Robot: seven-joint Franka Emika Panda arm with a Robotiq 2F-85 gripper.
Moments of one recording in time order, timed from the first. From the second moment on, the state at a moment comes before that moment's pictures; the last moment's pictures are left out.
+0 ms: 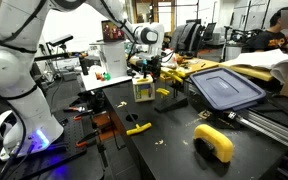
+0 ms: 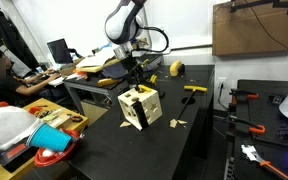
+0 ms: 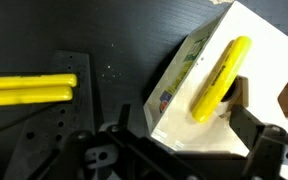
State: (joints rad) arm 0.03 0.58 0.07 -1.67 -0.01 2.01 -0.12
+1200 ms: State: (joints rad) arm 0.03 0.58 0.07 -1.67 0.01 2.01 -0.11
